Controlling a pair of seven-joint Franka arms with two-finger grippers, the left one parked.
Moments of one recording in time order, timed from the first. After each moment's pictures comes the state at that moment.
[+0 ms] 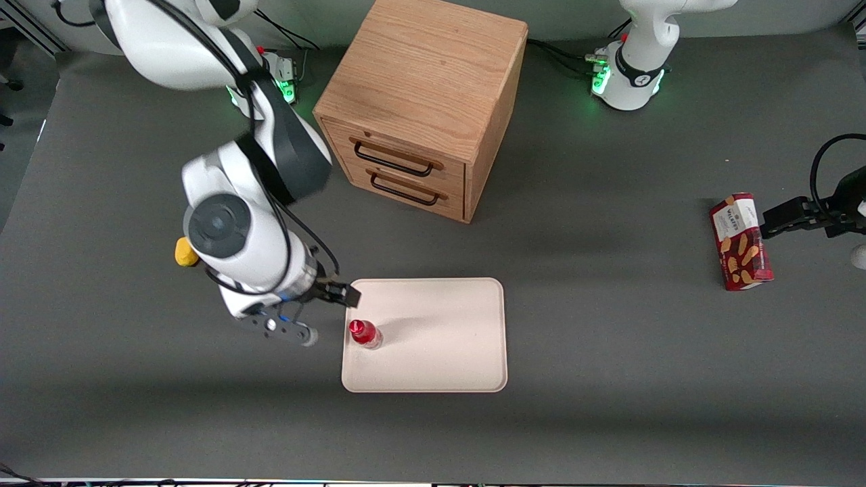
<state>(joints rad) 0.40 0.60 0.06 -1.06 -0.01 1.63 0.74</state>
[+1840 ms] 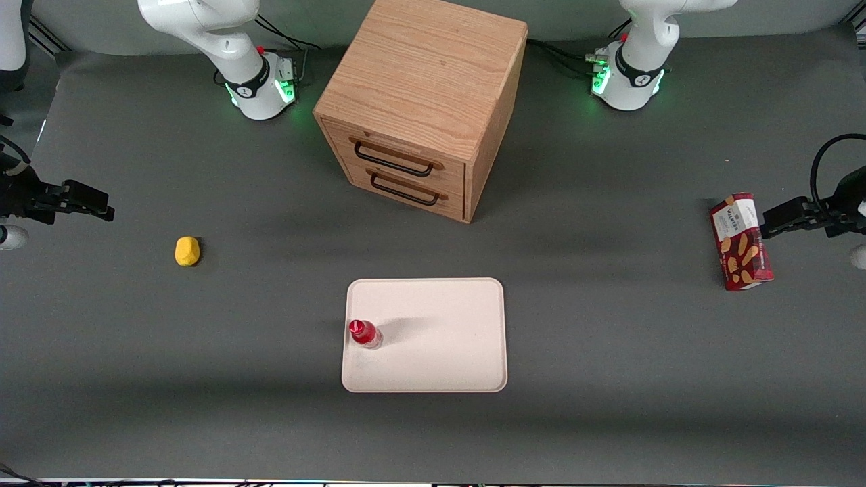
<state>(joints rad) 0.11 0.12 -0.15 -1.44 -0.02 1.49 -0.06</state>
